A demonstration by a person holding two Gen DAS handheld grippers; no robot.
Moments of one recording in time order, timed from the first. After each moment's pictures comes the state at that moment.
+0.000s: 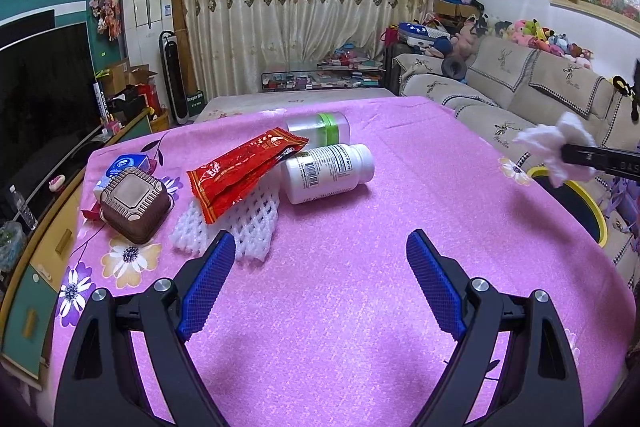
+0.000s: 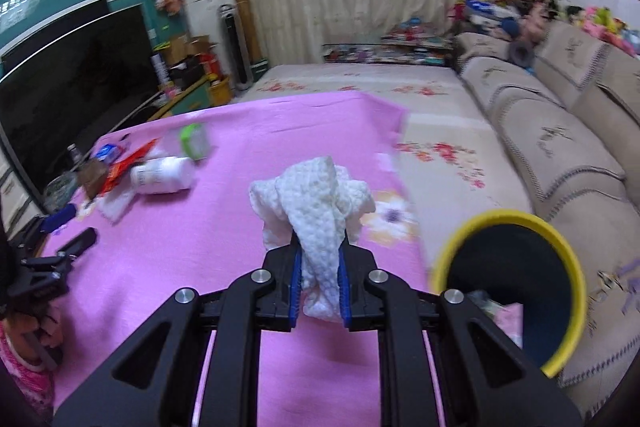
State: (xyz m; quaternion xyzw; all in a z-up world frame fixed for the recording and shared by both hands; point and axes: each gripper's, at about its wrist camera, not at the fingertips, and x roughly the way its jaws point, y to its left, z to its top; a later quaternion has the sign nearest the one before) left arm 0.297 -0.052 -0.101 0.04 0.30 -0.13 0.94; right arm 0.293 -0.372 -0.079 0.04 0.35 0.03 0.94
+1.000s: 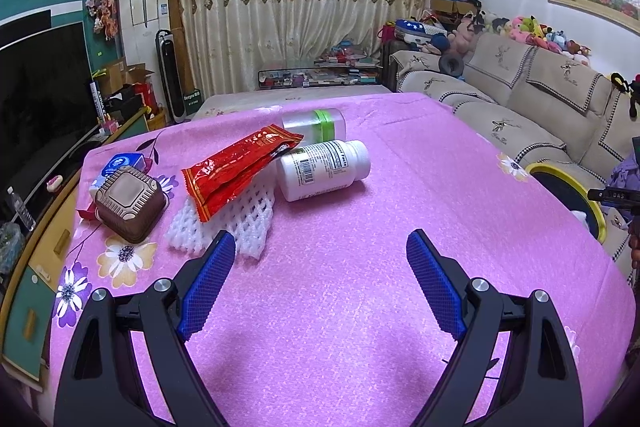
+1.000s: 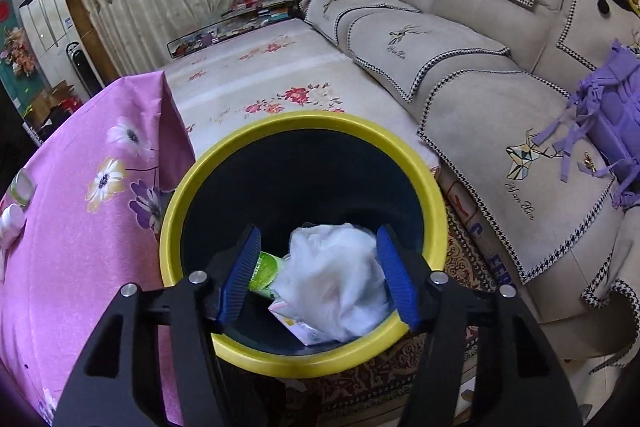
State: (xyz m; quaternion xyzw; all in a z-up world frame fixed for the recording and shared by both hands) left arm 0.299 -0.054 -0.104 0.05 0.31 -0.14 0.94; right arm 0.253 -0.550 -0.161 0.16 0.40 -0.20 0.88
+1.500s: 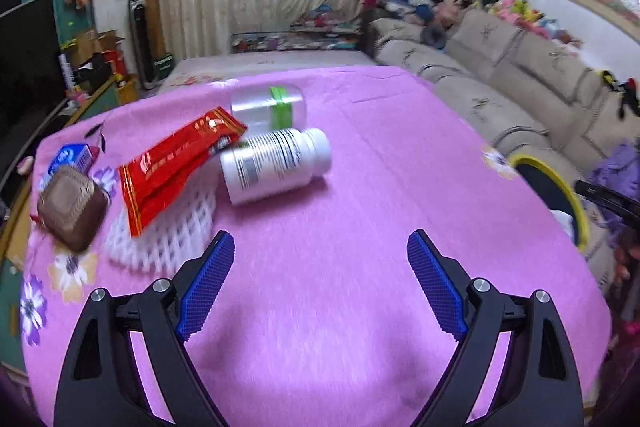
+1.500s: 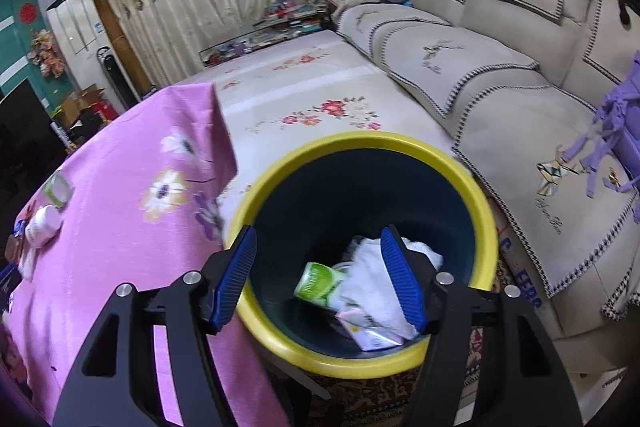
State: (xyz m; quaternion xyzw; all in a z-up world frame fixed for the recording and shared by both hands) left arm 0.350 -0.091 -0.107 0.04 0.38 -0.17 0.91; right arm 0.266 -0.516 -0.137 0.16 0.37 -0.14 0.90
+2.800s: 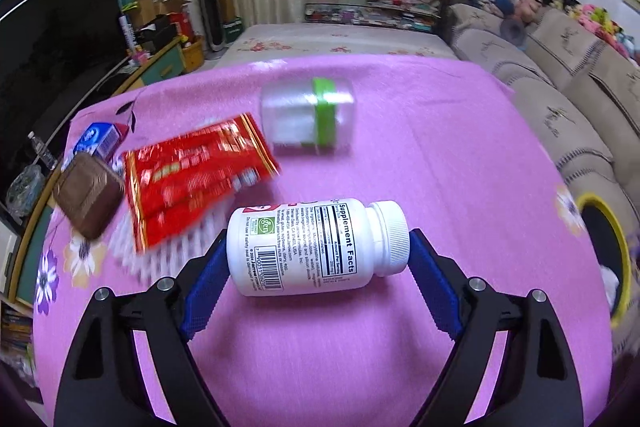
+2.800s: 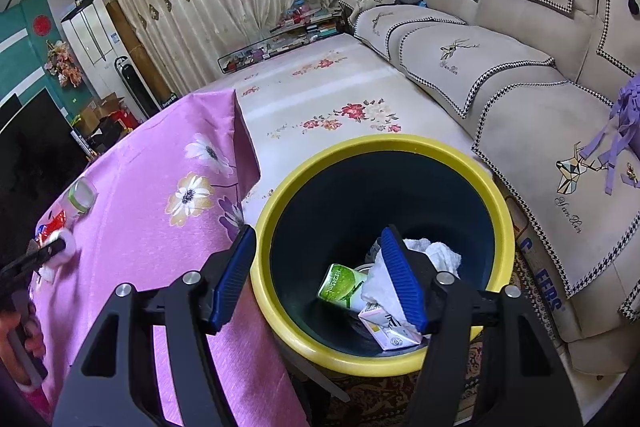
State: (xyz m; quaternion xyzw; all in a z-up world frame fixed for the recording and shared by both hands) left arm 0.393 -0.119 -0.115 0.02 0.43 -0.04 0.90; right arm 0.260 -0.517 -0.134 0.19 0.36 -0.11 0.91
